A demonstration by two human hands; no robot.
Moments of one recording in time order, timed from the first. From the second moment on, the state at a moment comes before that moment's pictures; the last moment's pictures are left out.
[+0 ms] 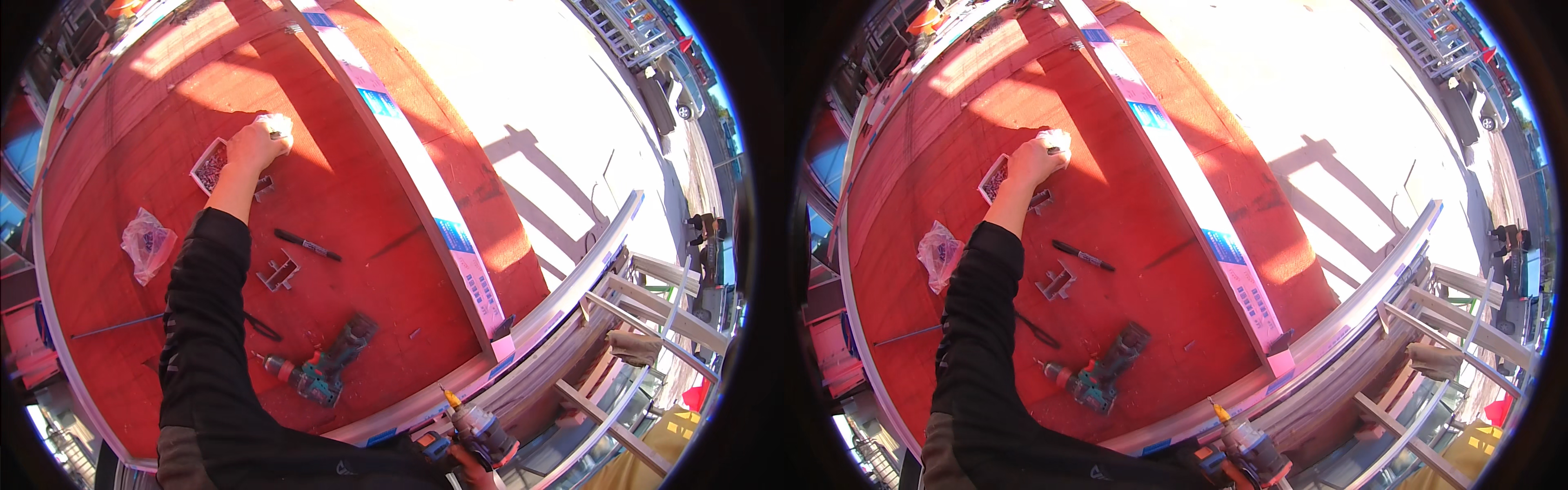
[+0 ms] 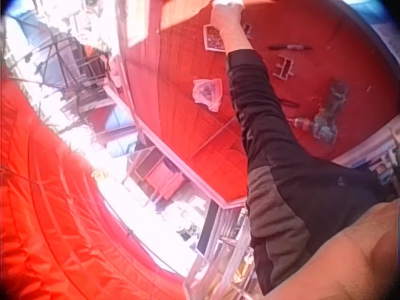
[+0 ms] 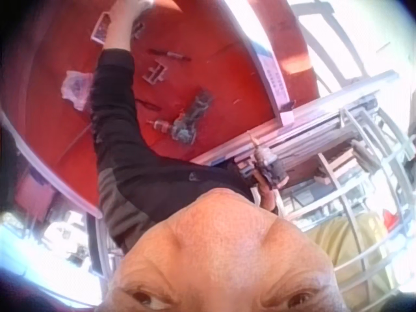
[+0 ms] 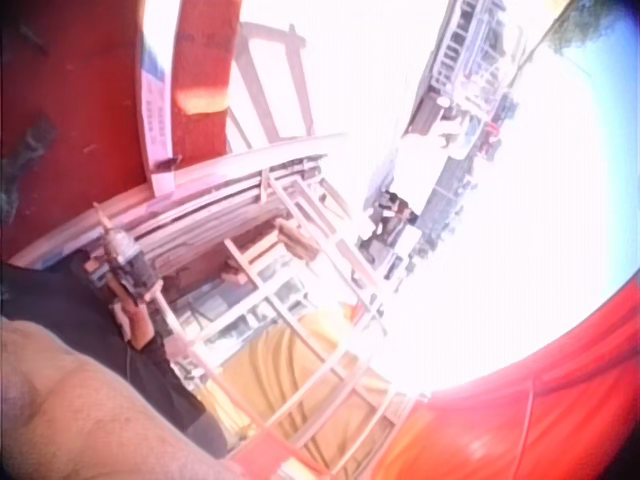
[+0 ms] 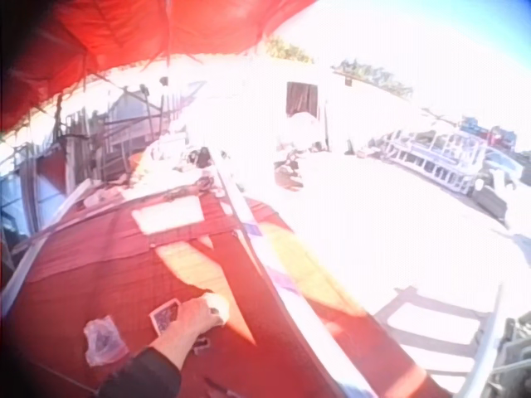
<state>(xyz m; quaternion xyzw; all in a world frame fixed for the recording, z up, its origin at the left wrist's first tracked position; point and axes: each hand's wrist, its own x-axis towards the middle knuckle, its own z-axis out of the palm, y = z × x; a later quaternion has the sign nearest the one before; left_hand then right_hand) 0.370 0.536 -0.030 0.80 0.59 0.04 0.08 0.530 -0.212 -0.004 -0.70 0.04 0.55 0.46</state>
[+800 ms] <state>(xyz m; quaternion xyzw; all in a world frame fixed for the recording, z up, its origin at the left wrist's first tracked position) 0.388 0.543 -0.097 0.83 0.53 0.13 0.15 0.511 -0.209 0.018 -0.70 -0.10 0.48 0.53</state>
